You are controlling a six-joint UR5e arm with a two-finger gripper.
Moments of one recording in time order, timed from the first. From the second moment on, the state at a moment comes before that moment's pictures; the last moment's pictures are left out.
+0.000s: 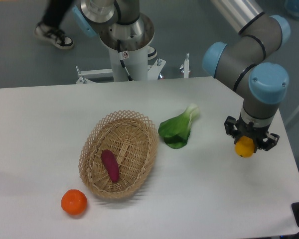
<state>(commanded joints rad) 2.68 -2.07 -1.39 -1.14 1.64 1.25</state>
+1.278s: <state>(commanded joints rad) 2.66 -2.07 -1.42 -1.11 1.61 1.29</state>
